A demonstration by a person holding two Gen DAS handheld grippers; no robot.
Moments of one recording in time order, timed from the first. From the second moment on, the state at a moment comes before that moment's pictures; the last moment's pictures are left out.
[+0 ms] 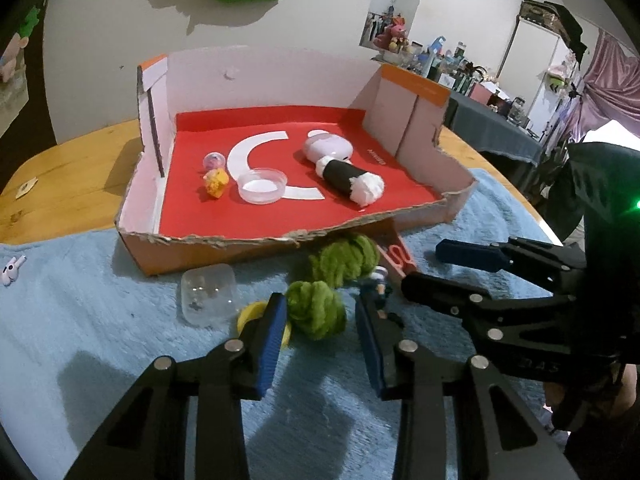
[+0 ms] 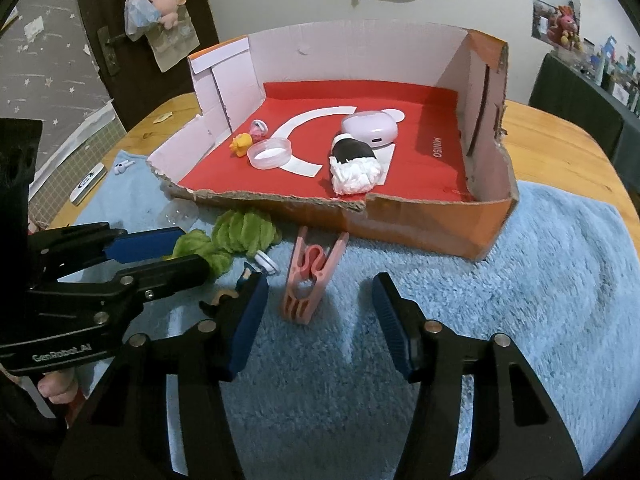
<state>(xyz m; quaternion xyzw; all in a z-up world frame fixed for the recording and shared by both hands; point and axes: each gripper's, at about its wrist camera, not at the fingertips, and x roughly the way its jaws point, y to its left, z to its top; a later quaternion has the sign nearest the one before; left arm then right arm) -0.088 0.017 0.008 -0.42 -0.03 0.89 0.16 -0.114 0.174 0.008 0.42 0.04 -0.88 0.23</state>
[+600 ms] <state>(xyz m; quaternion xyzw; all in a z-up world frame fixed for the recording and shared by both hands) -0.093 0.037 -0.005 -0.43 -0.01 0.89 0.17 -0.122 0.167 0.000 0.43 0.08 -0.87 0.21</state>
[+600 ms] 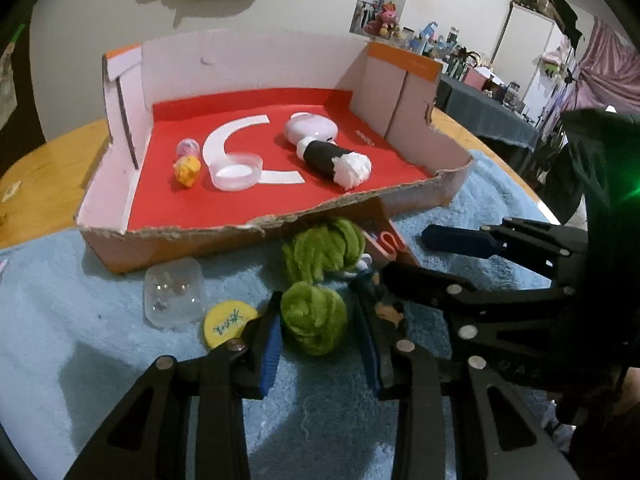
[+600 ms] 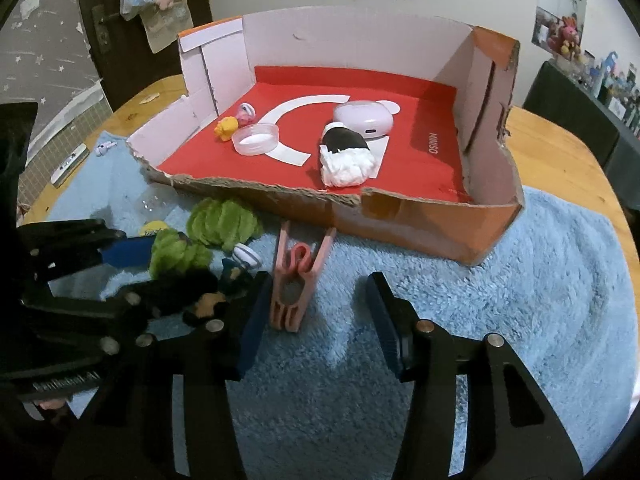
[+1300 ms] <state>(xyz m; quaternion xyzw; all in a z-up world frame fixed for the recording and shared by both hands) -0.085 0.026 -0.001 -0.43 -0.04 0.88 0.17 -0.104 0.169 0.009 0.42 0.05 -0.87 0.24</state>
